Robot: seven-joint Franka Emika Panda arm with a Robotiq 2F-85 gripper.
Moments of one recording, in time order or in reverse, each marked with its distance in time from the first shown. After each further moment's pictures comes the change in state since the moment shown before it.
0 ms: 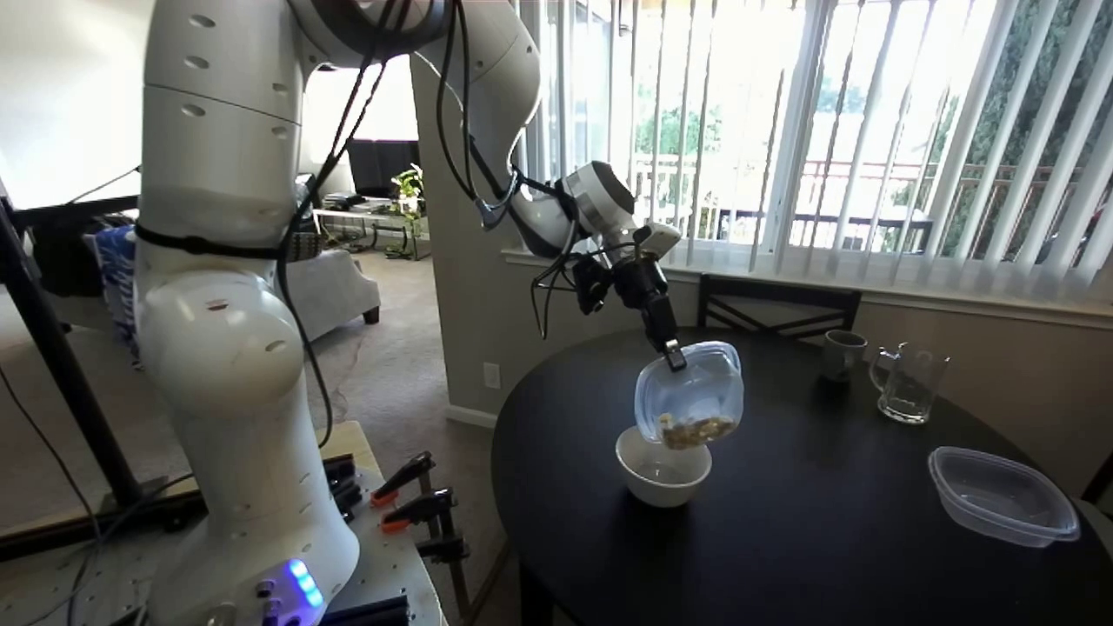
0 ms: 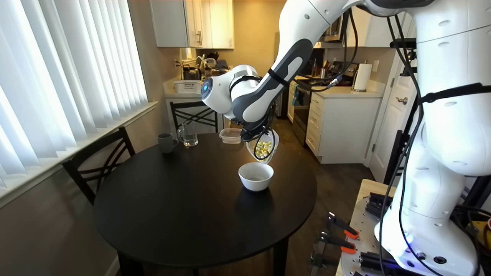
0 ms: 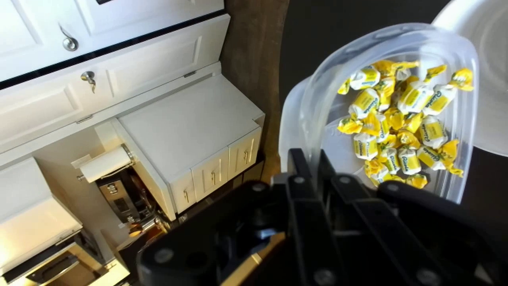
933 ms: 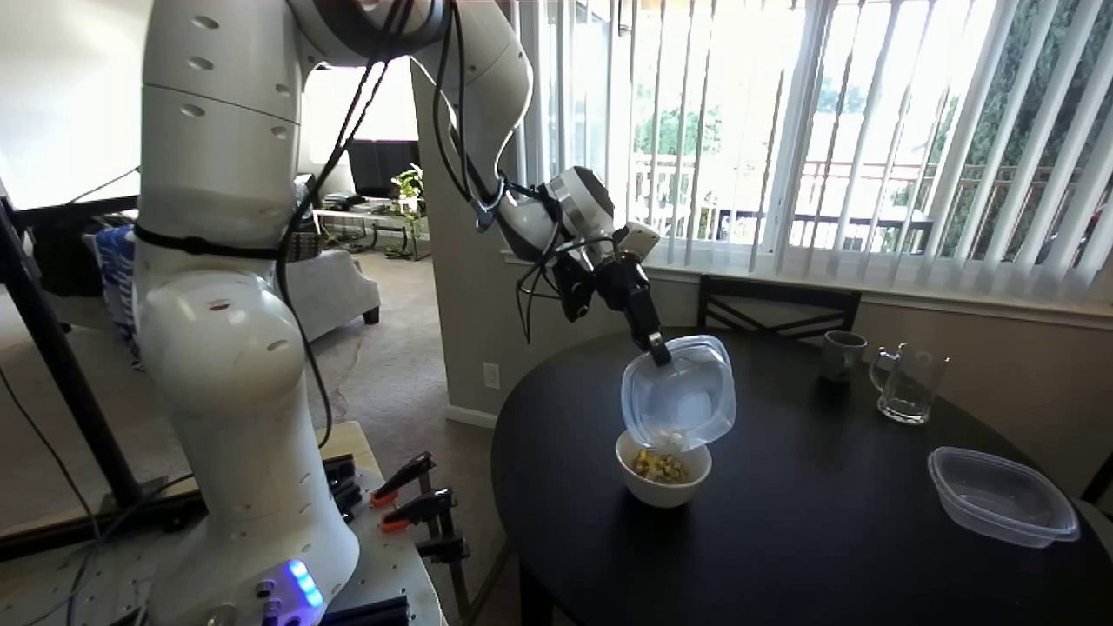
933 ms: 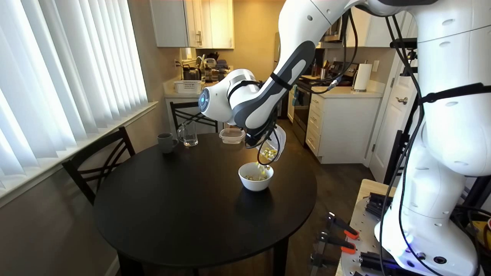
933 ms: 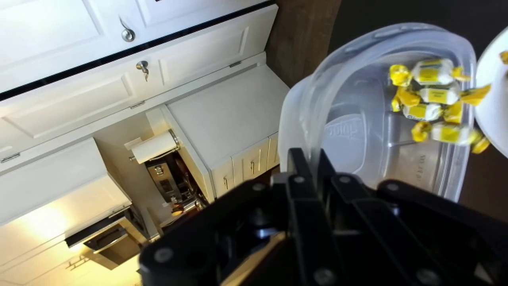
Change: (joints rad) arm 0.011 -0.005 0.058 -0.034 -0.057 -0.151 0.067
